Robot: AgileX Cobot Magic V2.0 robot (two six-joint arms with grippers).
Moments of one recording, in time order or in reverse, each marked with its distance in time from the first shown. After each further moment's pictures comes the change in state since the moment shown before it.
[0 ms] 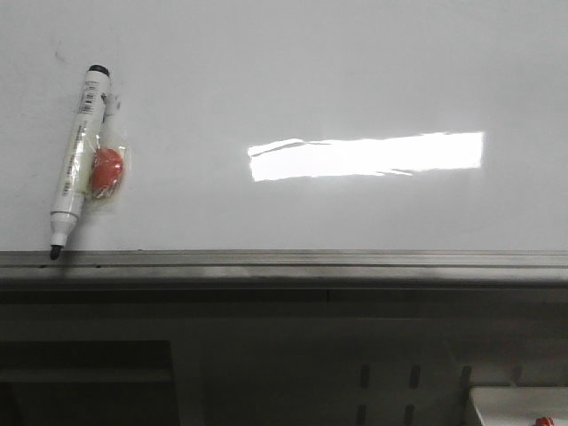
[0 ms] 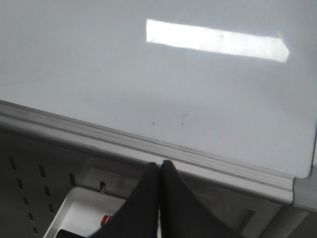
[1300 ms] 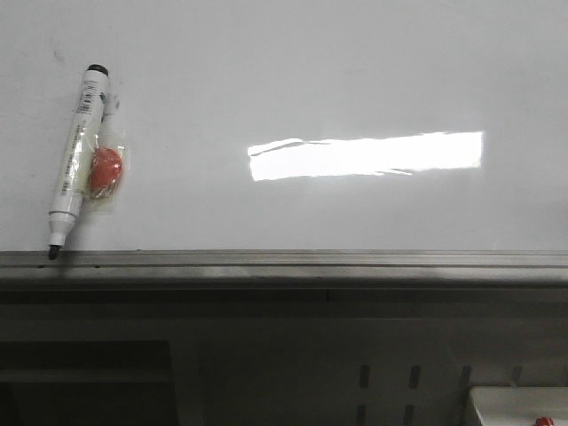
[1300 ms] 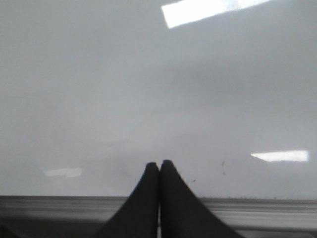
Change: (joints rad) left arm 0.000 0.307 -0.191 -0.114 -0.159 -0.002; right arm 0.000 0.404 -0.172 0.405 -0.169 0.002
